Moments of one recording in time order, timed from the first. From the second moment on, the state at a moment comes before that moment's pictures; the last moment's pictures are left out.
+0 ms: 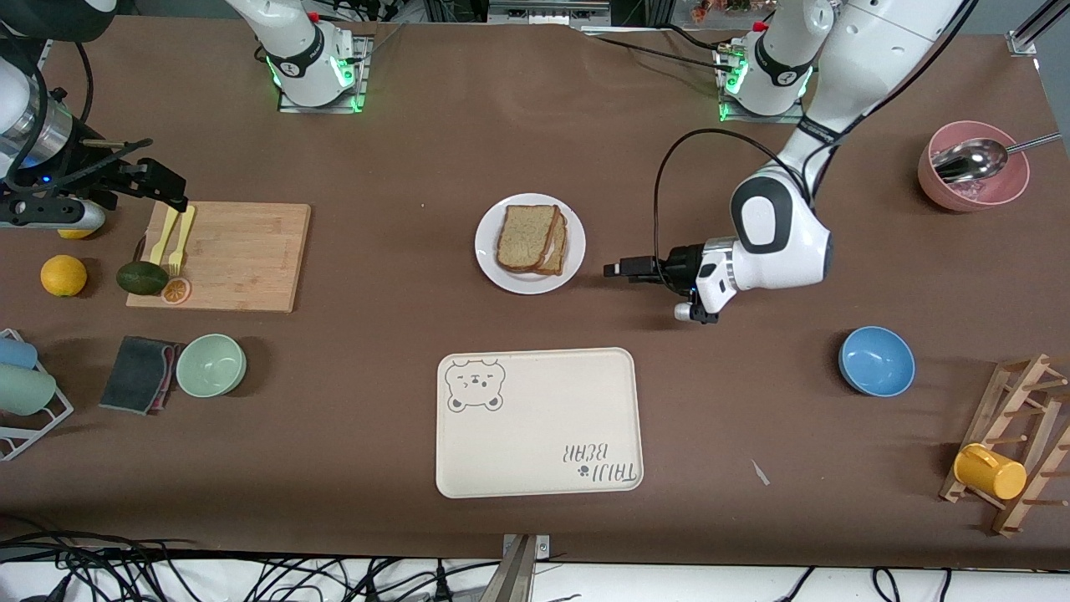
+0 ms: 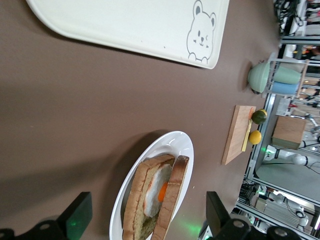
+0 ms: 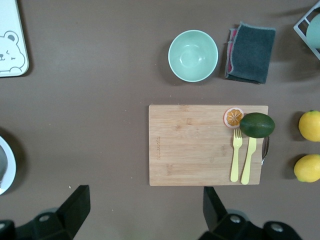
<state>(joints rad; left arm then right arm) -0.03 0.49 -0.37 -2.08 -1.31 2.31 0.60 -0.11 -0.03 0.16 -1.74 -0.03 1.65 0.08</state>
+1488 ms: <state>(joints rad) -0.21 0.55 -0.39 -2.20 -1.76 2.51 1.06 -0.12 -0.03 0.12 -1.73 -0.03 1.66 0.10</state>
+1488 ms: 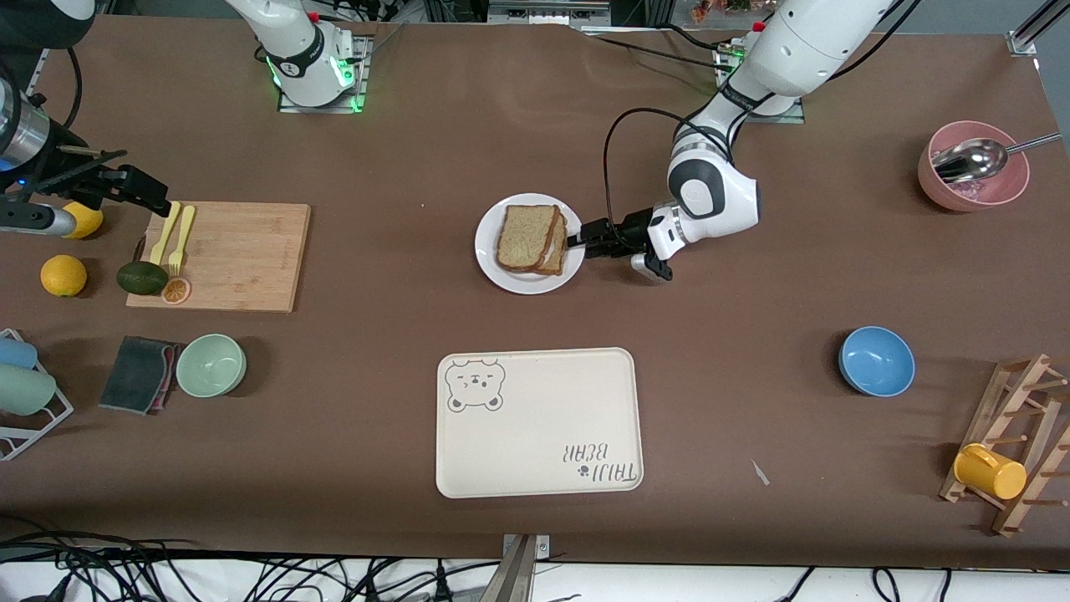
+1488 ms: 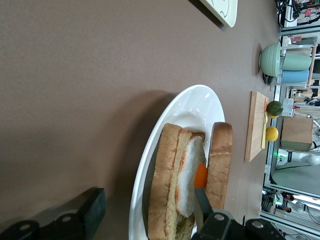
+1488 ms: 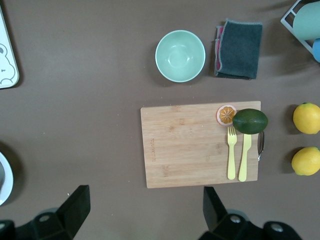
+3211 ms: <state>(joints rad) -0.20 0.57 -0.38 -2.16 -1.77 2.51 1.07 -0.12 -0.03 0.12 -1.73 -0.03 1.66 0.10</state>
